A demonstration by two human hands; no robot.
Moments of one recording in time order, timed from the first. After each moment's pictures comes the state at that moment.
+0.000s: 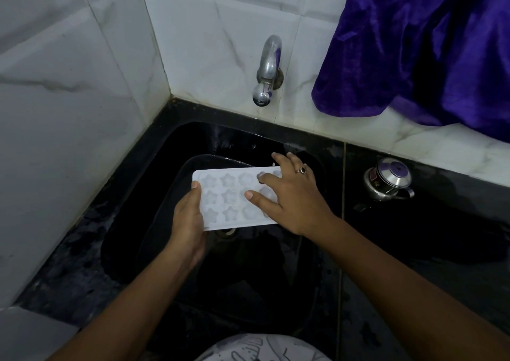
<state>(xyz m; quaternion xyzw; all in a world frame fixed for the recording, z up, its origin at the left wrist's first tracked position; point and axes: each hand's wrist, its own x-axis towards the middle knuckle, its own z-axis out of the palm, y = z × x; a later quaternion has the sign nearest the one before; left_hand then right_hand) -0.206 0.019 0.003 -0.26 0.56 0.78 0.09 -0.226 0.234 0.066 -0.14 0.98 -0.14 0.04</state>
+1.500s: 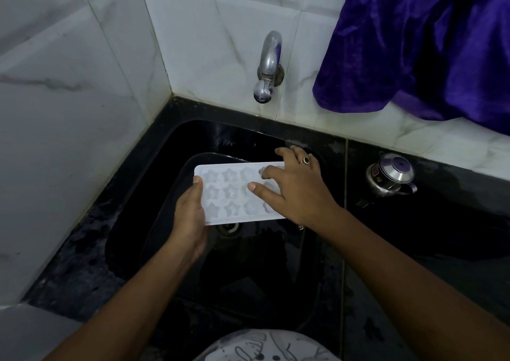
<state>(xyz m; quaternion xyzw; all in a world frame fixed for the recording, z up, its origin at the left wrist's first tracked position) -0.209 0.020 0.012 -0.26 0.55 0.79 0.09 -0.232 0.232 0.074 -0.14 0.98 -0.12 0.02</state>
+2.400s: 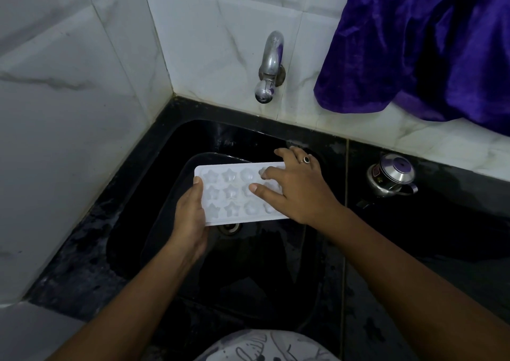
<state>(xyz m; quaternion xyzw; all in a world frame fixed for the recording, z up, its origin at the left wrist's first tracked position) -0.206 0.018 0.010 -0.25 0.56 0.79 0.09 -0.233 0.234 0.075 -0.15 0.98 -0.12 0.03</state>
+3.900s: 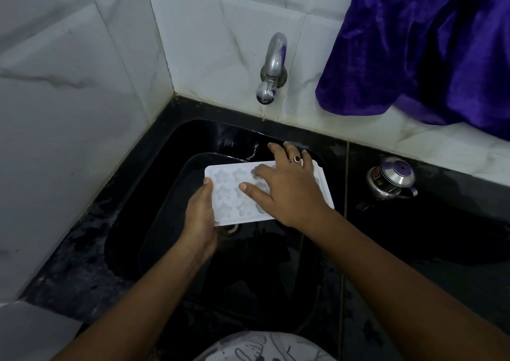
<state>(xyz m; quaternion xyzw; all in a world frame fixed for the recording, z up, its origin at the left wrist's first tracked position) -0.204 0.033 0.020 -0.25 0.55 0.79 0.12 -0.233 0.214 0.077 -0.15 0.98 -0.11 0.00</state>
